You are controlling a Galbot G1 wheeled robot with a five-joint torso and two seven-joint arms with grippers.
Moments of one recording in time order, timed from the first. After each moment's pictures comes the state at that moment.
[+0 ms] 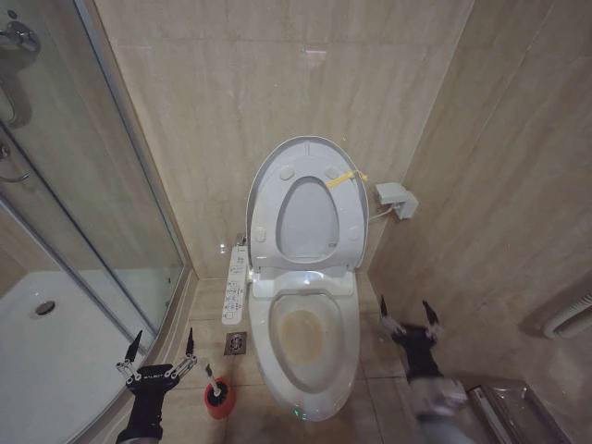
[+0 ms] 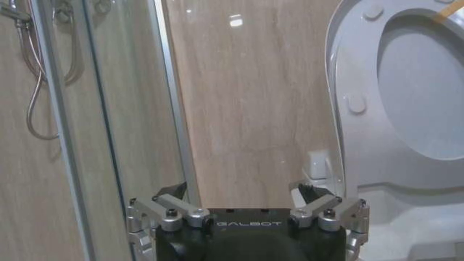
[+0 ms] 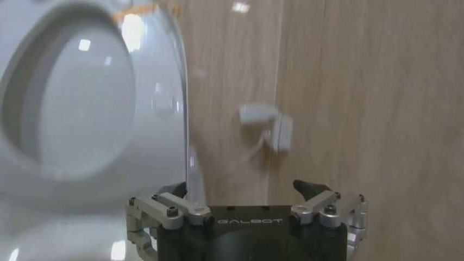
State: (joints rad) left arm 1.80 -1.24 -0.51 -2.15 -0.04 -0.27 -0.35; right arm -1.70 1.48 0.65 2.11 0.10 0.10 0.12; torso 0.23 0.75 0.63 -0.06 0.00
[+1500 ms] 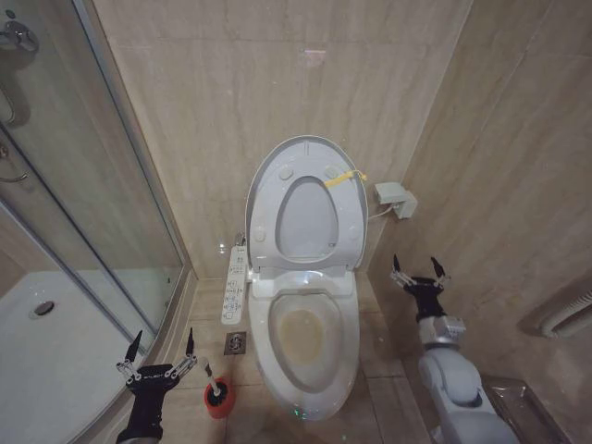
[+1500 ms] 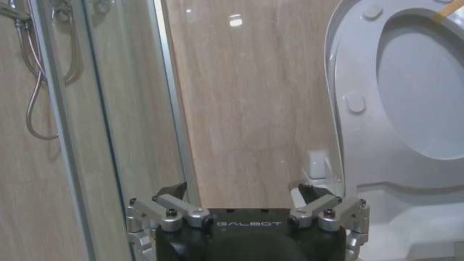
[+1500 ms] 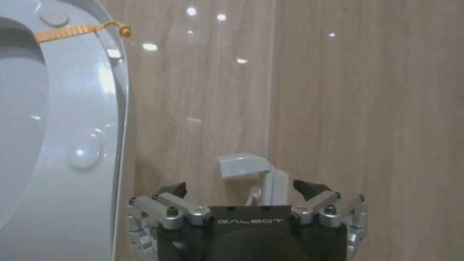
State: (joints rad) left arm 1.80 -1.24 -0.51 -2.15 -0.04 -0.27 -0.35; right arm -1.19 1.30 0.66 1.75 0.21 0.17 0.11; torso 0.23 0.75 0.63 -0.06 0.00
